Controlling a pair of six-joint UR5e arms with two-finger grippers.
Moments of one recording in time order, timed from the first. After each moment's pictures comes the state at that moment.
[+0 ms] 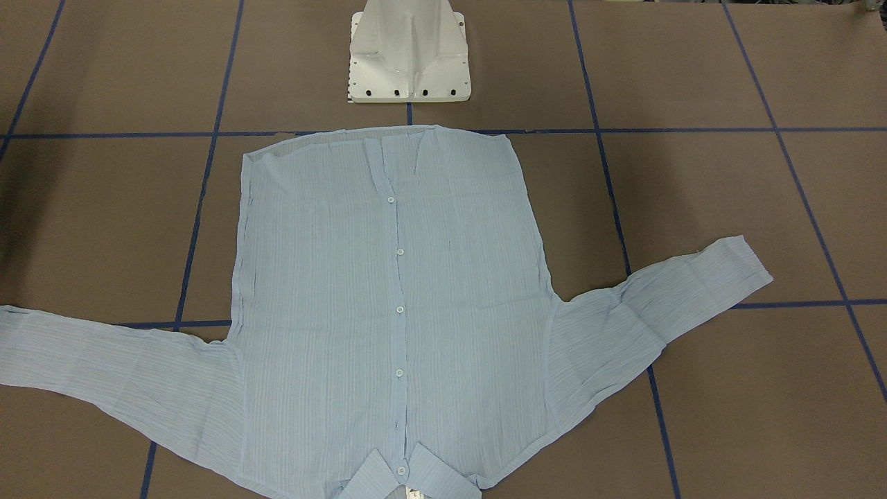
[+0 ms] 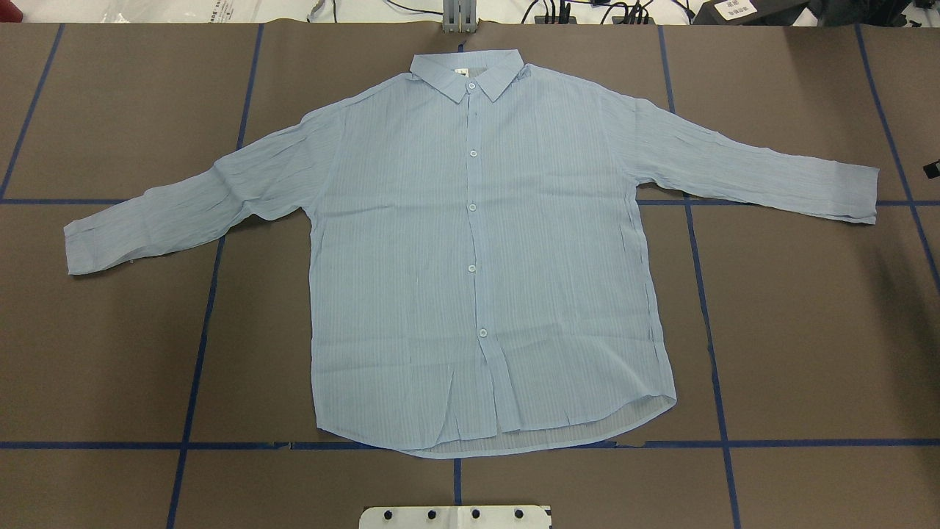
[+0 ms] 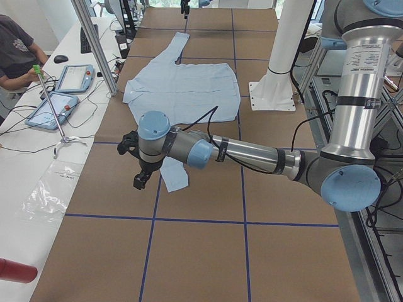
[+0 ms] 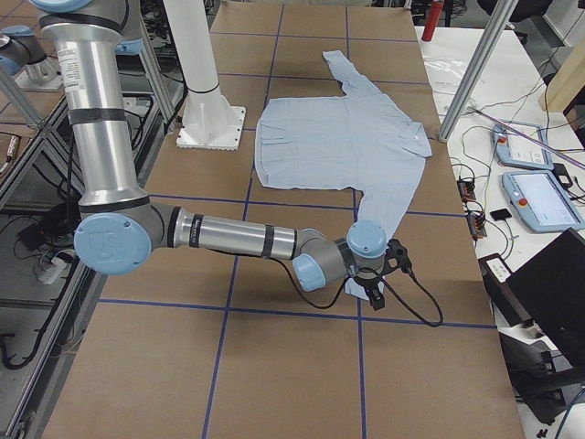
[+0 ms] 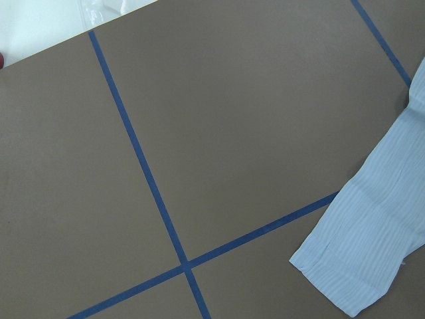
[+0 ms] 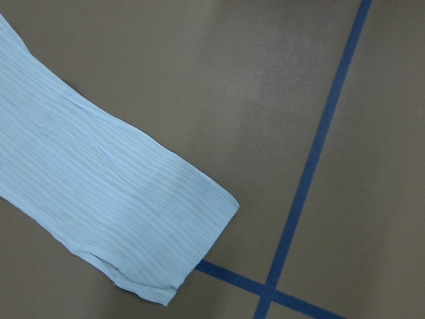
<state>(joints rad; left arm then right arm) -1.54 -1.66 -1.67 -1.79 -2.37 0.14 1.41 -1.43 1.28 -0.98 2.34 0.03</state>
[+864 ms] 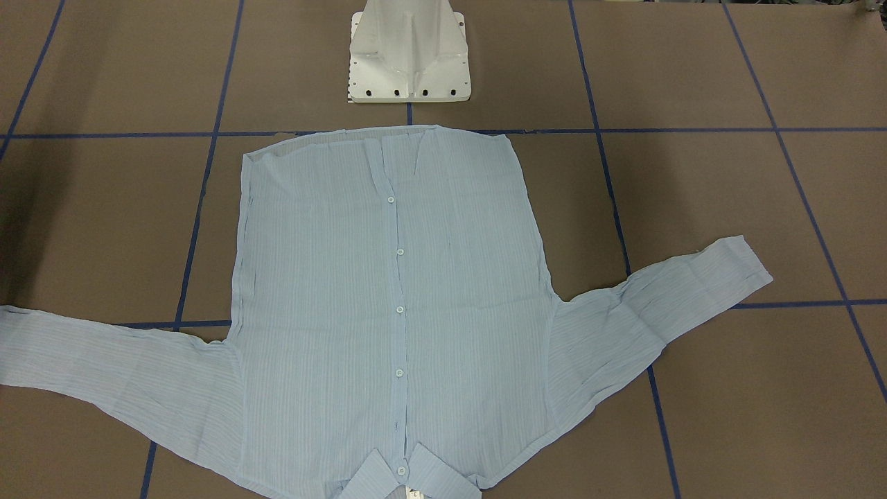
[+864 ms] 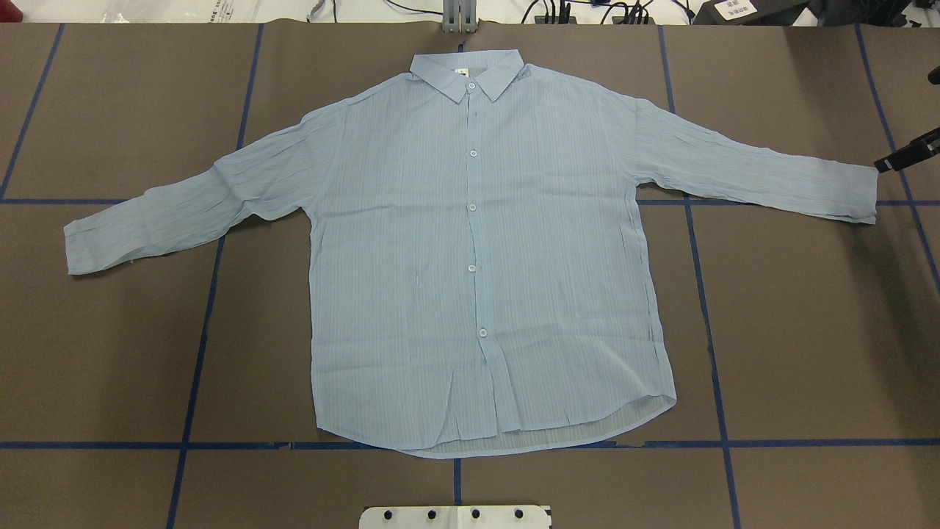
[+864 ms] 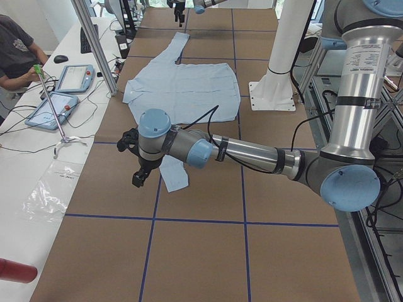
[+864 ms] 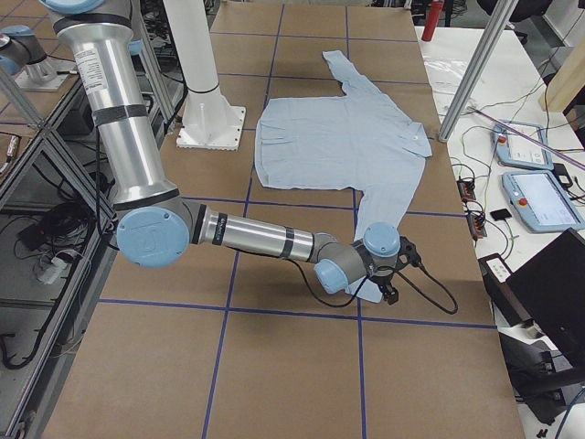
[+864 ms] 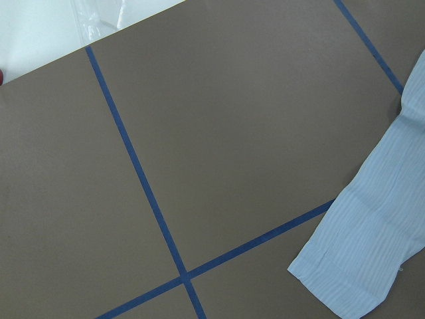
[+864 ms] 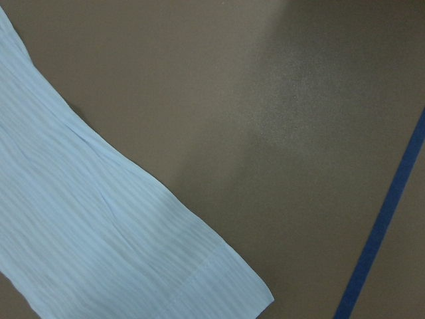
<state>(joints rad) -1.54 -1.66 -1.68 -1.80 -2.37 0.14 1.34 -1.31 1.07 -0.83 2.31 0.01</state>
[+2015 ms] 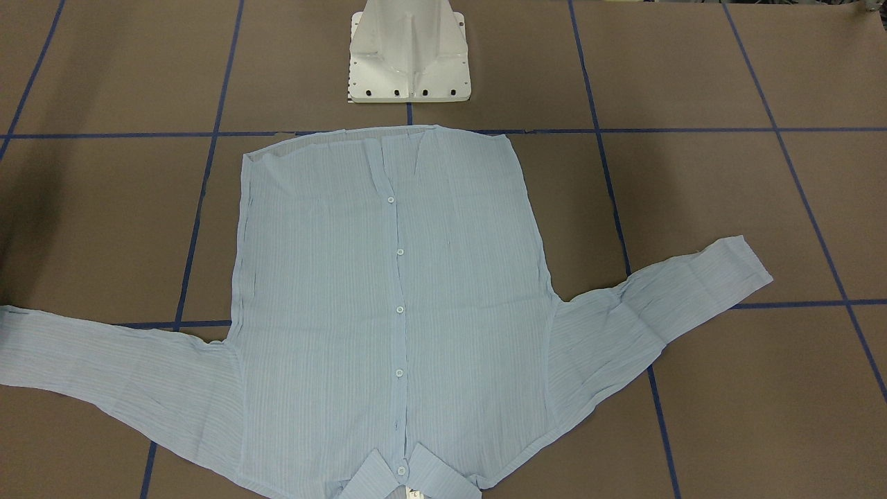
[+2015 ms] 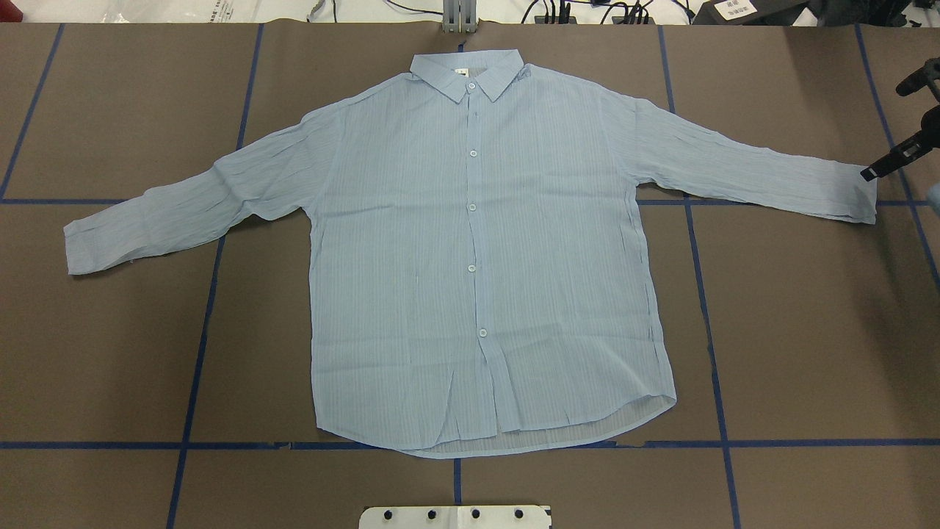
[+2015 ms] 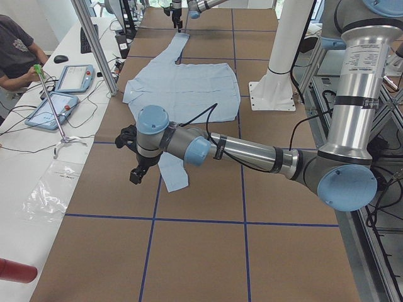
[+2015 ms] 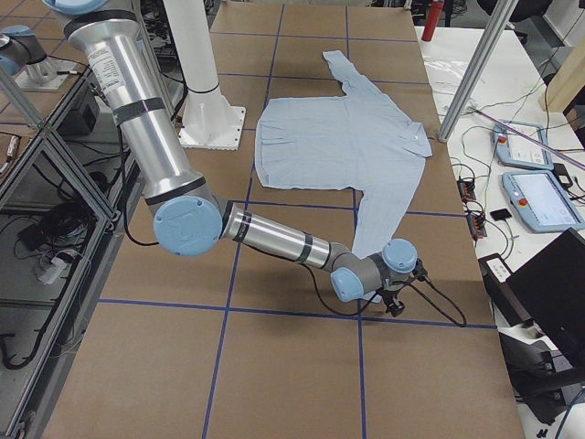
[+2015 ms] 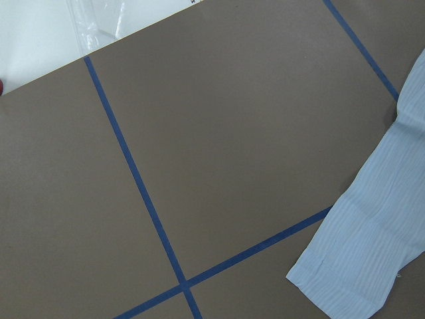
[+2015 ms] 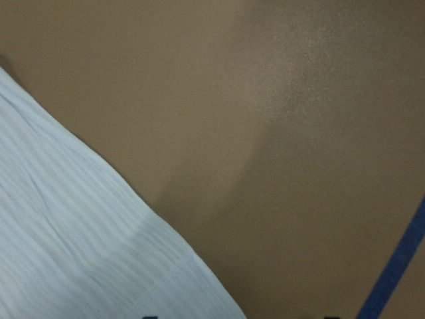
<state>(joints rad) -1.54 -1.68 -1.68 -1.80 -2.37 0.14 1.31 -1.18 0.82 -0.84 2.33 -0.10</state>
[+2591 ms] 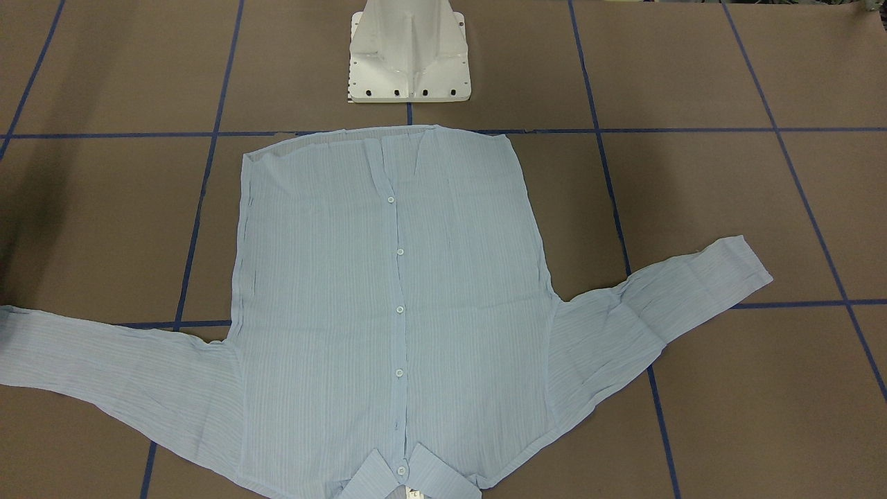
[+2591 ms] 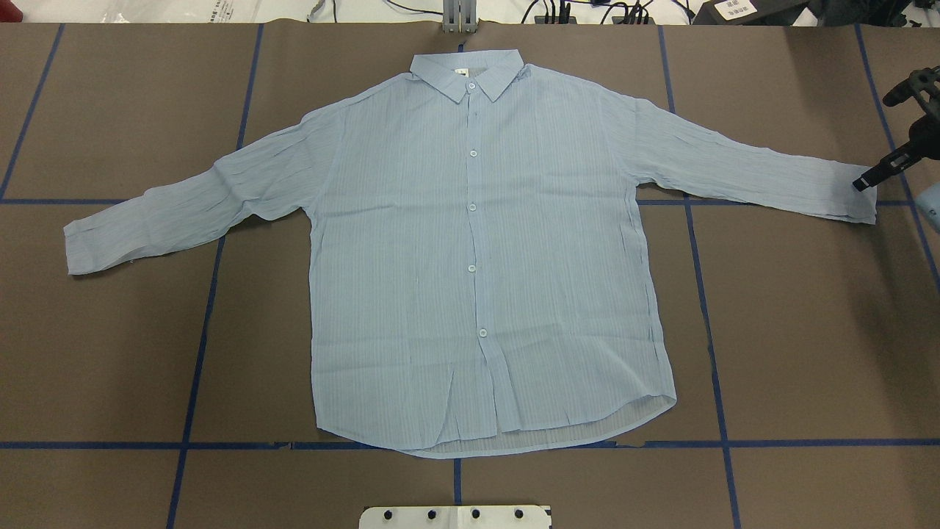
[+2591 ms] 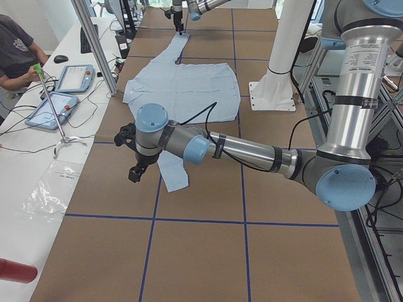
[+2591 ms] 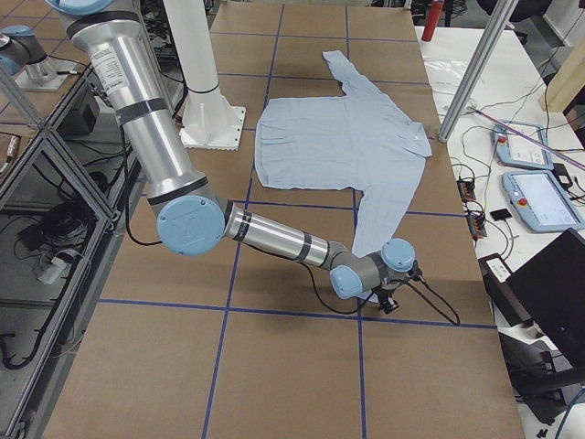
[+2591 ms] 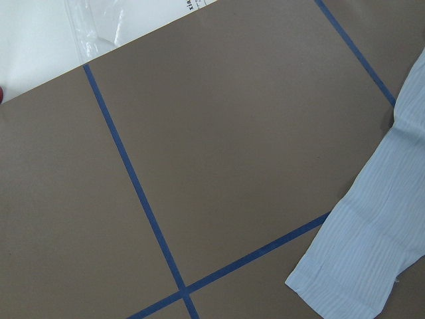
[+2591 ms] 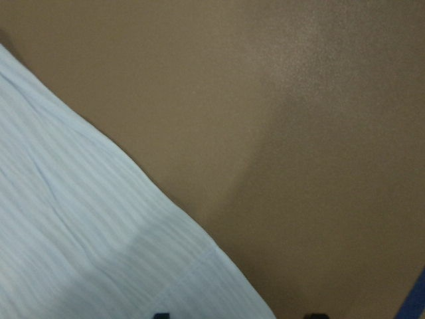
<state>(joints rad) -1.54 -1.68 -1.68 -1.80 -2.37 0.14 1.29 -1.18 0.82 -0.88 2.33 -0.10</state>
